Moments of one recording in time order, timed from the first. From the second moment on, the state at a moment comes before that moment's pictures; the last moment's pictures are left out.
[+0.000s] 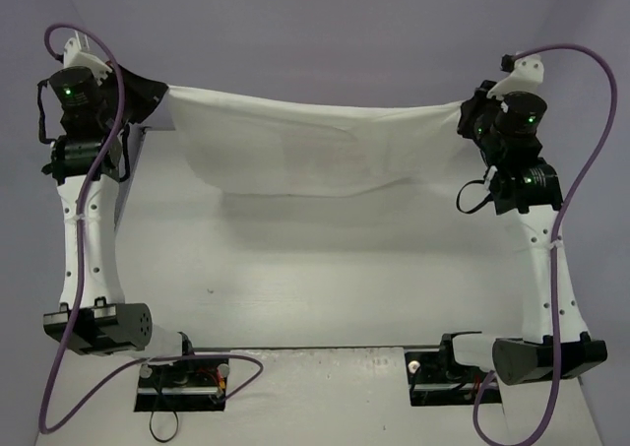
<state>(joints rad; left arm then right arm) 0.15 1.45 1.81 -0.53 0.28 -0.67 0.08 1.26 1.53 -0.42 0.12 0.19</state>
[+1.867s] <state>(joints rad) 0.22 1.71 1.92 -0.18 0.62 -0.86 0.07 1.51 1.55 0.14 -0.14 -0.14</state>
